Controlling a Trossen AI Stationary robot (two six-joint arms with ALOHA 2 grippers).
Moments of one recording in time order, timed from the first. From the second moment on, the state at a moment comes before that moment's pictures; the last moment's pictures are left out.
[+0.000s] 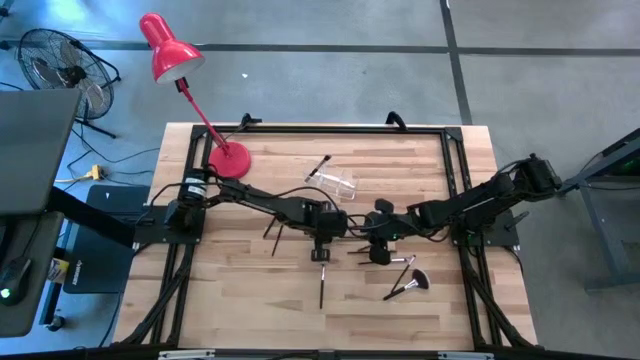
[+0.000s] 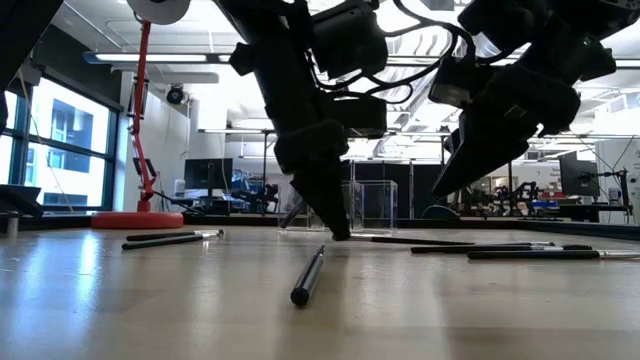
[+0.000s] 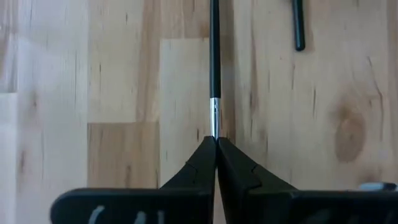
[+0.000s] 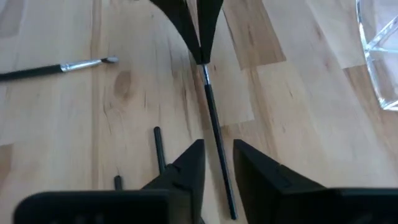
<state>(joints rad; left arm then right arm) -0.09 2.05 1.43 -0.50 -0.06 -0.05 0.20 1.45 0.59 0.03 0.17 0.33</state>
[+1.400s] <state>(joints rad) -0.01 2.05 1.43 -0.51 0.26 -0.22 0.33 1.64 0.65 0.14 0.36 0.04</state>
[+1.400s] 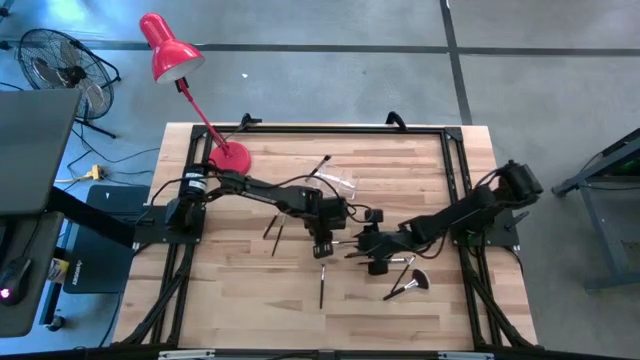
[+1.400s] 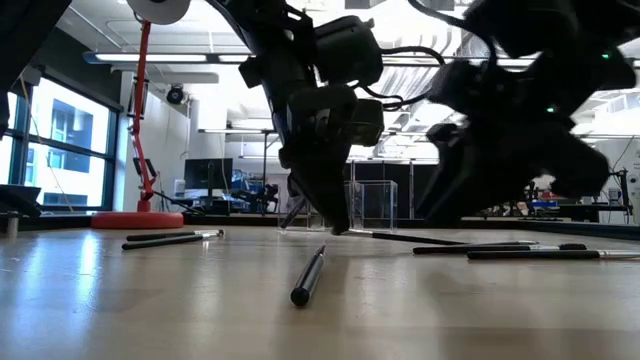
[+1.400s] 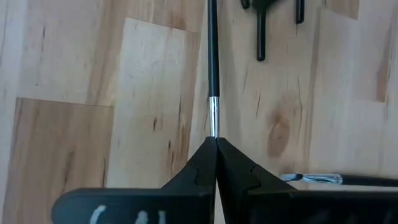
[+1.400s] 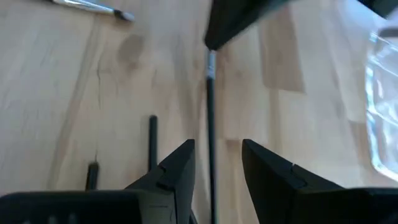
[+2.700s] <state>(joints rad) -0.01 2.05 1.44 -0.46 0.37 -0.30 0.30 1.73 0.76 -0.02 0.28 0.09</state>
